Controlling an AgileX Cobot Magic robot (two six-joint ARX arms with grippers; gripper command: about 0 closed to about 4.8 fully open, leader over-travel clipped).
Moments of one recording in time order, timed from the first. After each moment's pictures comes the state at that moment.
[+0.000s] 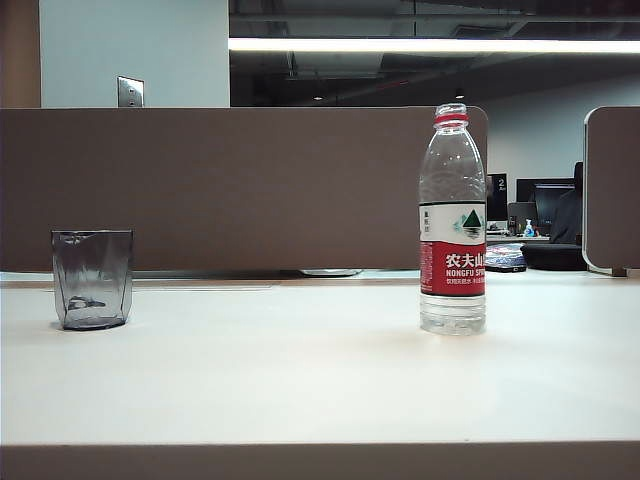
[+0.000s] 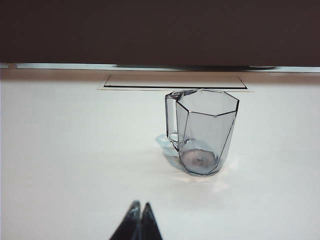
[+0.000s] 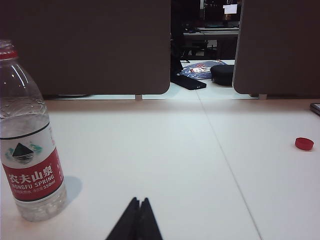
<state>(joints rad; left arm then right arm) 0.02 0.00 0.00 -0.03 0.00 0.01 -0.02 0.00 0.01 0.06 0.02 -0.01</state>
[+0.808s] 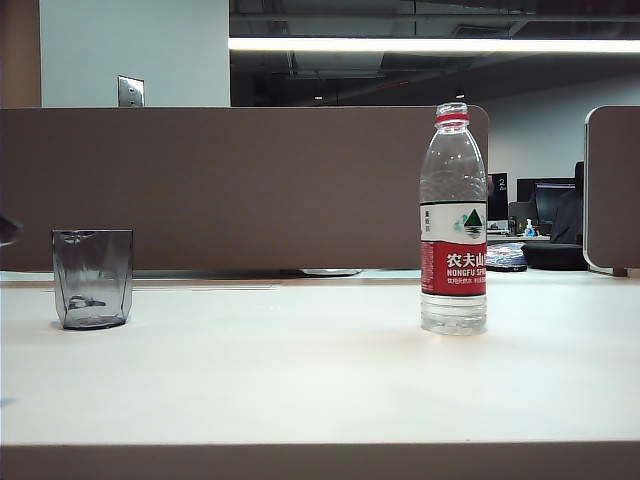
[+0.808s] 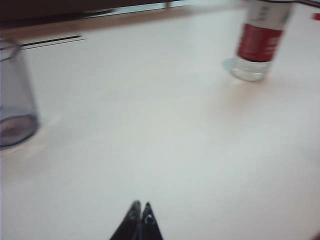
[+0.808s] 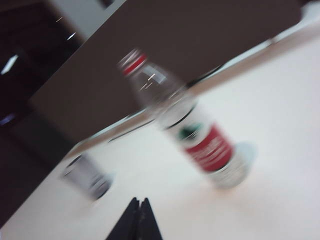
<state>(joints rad) -0.53 0.17 0.00 -0.03 0.00 0.01 -0.01 0.01 0.01 0.08 -0.38 0.65</state>
